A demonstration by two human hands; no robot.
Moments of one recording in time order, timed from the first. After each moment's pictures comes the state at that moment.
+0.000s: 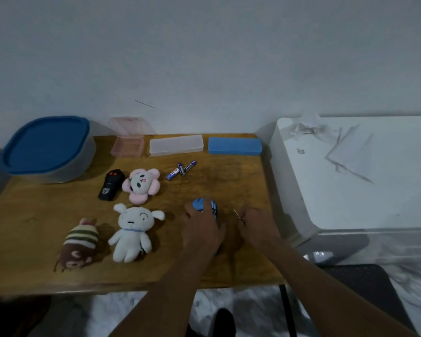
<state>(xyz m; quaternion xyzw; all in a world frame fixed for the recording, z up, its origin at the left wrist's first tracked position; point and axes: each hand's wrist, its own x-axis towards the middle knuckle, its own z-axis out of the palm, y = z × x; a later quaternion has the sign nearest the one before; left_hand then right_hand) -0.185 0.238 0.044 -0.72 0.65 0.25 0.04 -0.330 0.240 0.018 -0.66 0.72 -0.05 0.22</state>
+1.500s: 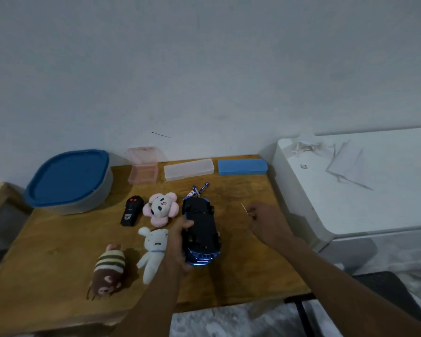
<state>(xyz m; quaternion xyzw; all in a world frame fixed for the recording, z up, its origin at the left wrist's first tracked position) -0.079 0.235 0.058 -0.28 0.19 0.84 -0.42 -0.293 0.235 0.078 -0.64 0.72 -0.17 0.23</state>
